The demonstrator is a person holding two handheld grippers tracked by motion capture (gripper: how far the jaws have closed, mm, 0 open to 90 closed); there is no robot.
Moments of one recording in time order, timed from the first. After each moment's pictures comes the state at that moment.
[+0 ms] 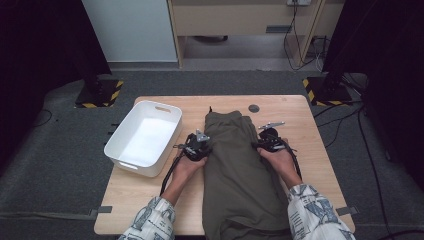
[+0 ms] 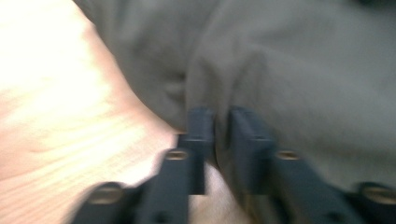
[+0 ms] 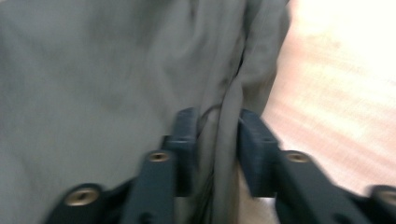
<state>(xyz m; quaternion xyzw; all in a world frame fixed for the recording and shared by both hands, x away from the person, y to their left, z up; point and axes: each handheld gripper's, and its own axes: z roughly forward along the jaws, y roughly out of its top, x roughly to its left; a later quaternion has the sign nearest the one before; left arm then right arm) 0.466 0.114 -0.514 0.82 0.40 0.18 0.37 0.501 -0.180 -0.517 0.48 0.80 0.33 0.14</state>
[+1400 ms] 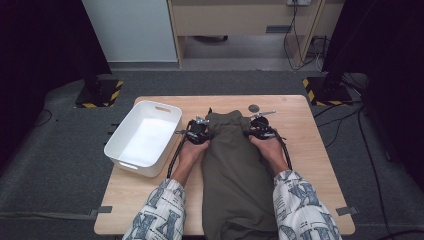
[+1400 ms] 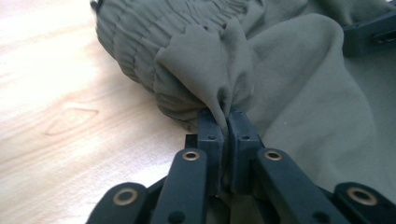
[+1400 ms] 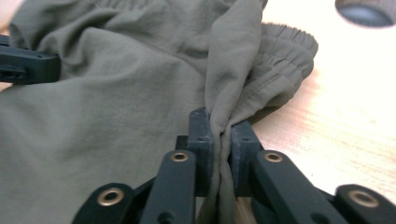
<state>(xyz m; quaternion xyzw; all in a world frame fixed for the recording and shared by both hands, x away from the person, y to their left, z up) 0.524 0.108 -0.516 0.80 0.44 0.15 0.39 0.541 -0.152 -0.510 0.49 0.79 0.36 0.12</state>
